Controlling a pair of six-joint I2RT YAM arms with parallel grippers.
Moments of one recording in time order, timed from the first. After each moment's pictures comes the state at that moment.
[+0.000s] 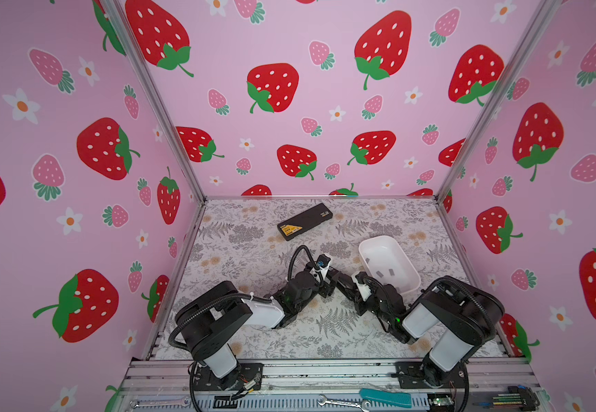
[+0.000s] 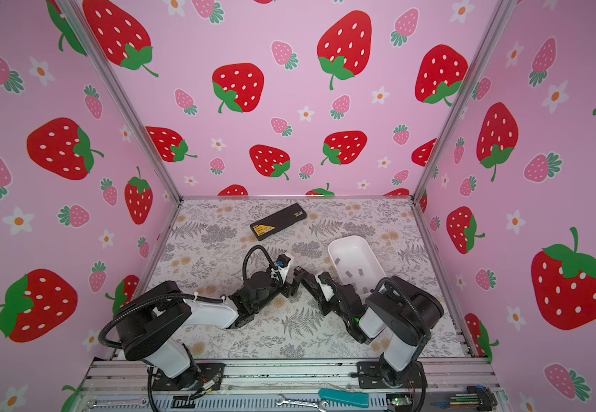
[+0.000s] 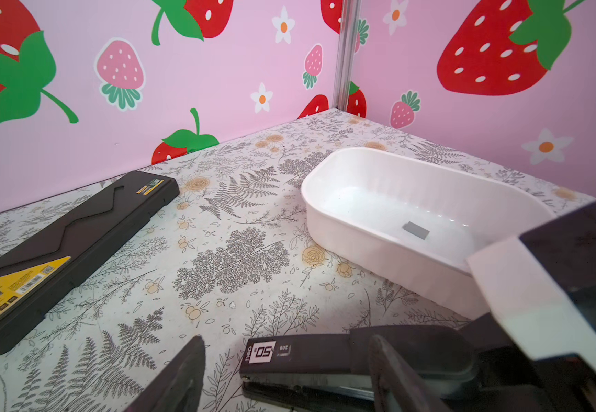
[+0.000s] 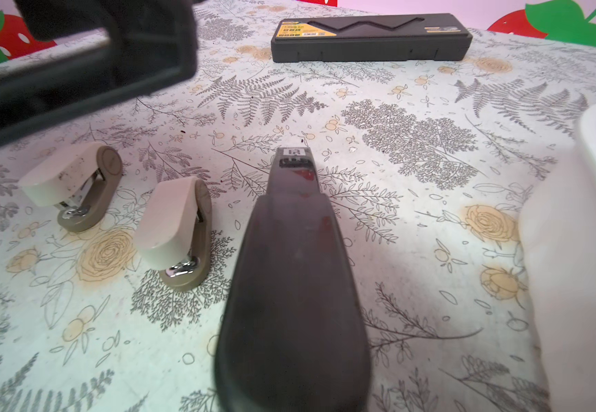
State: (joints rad) left arm -0.88 1.65 0.54 0.87 -0.21 -0.02; right arm 0.79 1.70 0.17 1.14 -0.03 0.03
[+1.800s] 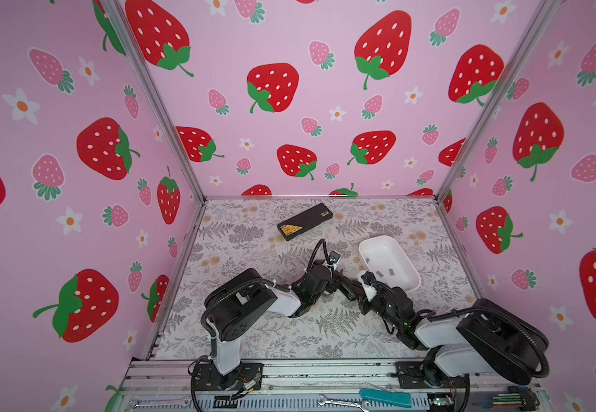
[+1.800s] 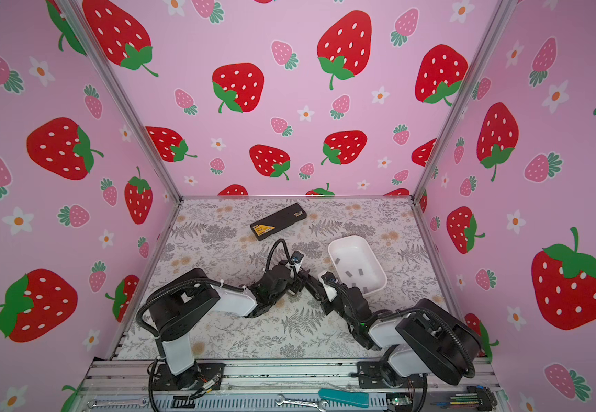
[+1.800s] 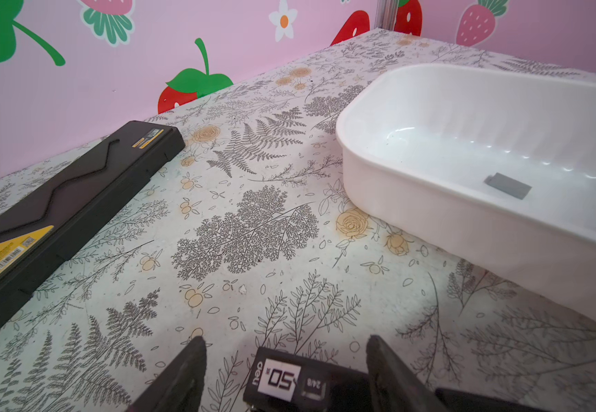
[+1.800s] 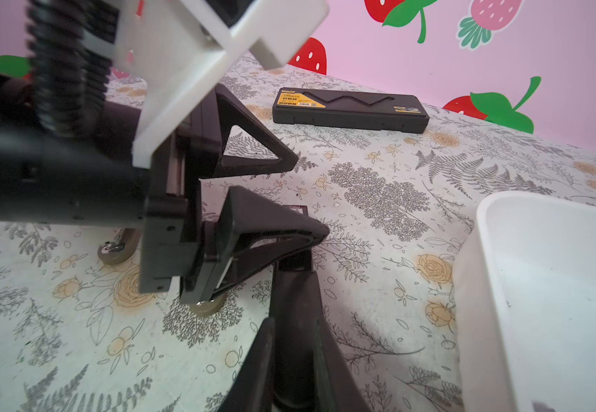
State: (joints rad) left arm -0.88 1.87 0.75 0.71 -0.30 0.00; right arm 0.83 1.41 0.13 1.01 0.03 -0.02
